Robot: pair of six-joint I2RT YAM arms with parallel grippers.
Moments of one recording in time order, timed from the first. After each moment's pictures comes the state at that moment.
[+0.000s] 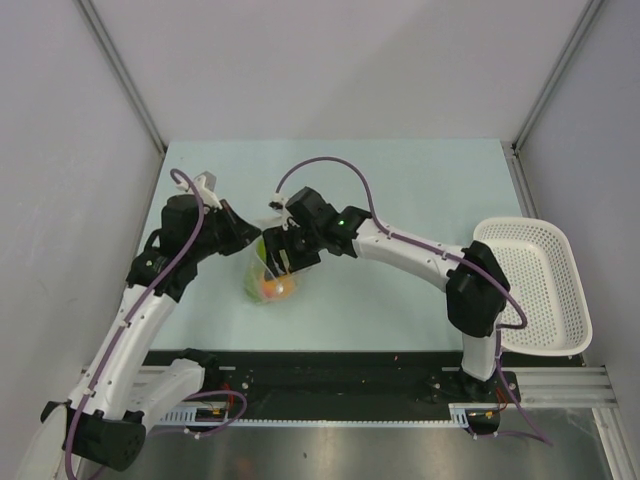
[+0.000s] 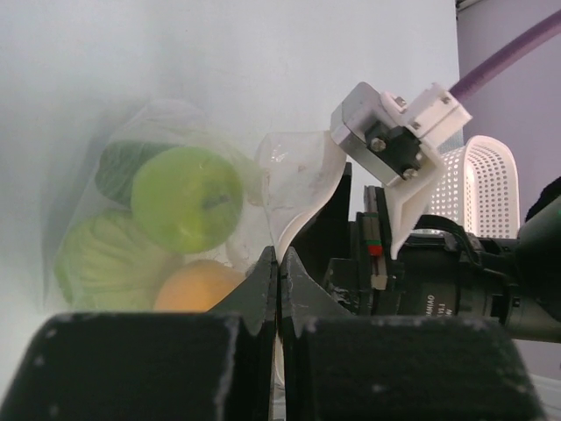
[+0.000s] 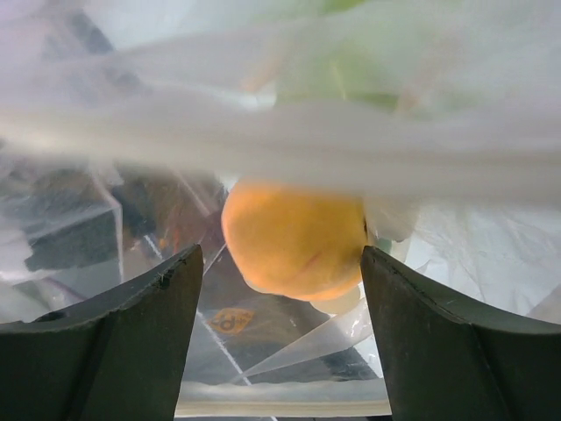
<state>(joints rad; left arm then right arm) -0.28 0.91 1.01 -0.60 0.19 -0.65 0.95 1.89 1.63 -0.55 -0.34 0.52</state>
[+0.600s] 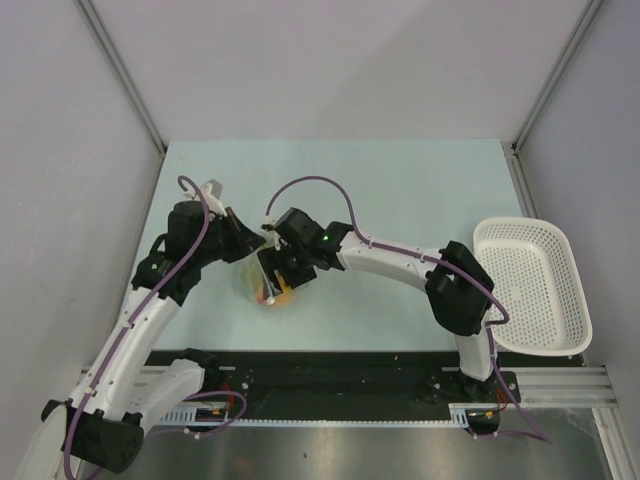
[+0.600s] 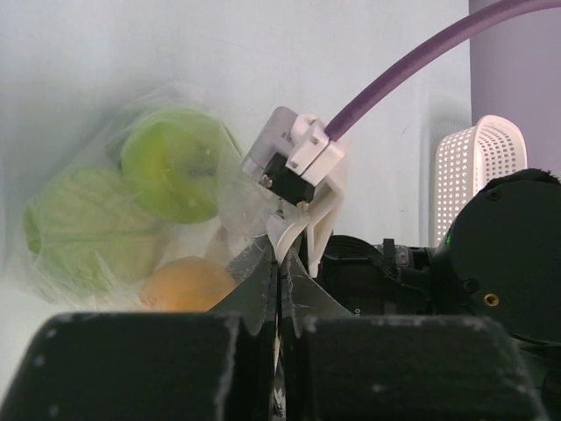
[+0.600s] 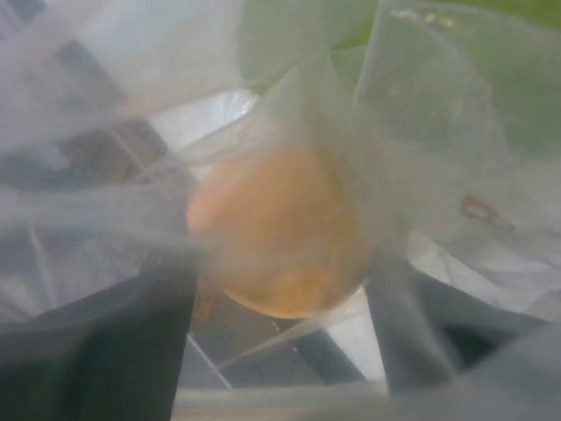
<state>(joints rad) -0.30 0.90 0.95 -0.59 0.19 -0.67 1.01 1.97 1.60 -0.53 -0.29 0.51</state>
